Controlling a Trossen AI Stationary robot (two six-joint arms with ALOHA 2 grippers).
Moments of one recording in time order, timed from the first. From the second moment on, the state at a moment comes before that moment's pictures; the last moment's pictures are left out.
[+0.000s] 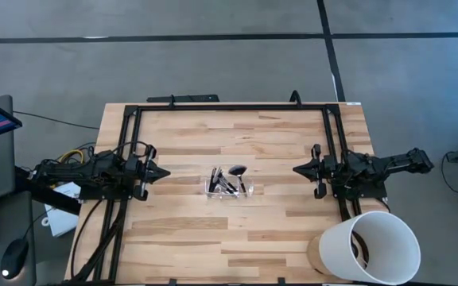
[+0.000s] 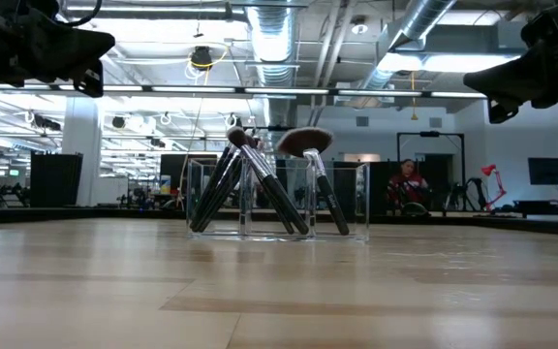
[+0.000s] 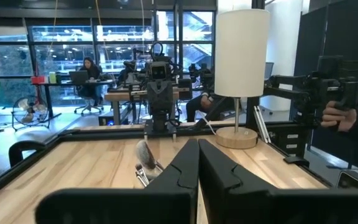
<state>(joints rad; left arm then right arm) -0.05 0.01 0.01 0.16 0.08 0.05 0.19 0.03 0.02 0.01 0.22 0.02</state>
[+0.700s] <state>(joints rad) -0.05 0.02 0.01 0.17 0.07 0.10 0.19 0.03 0.02 0.01 0.21 0.03</state>
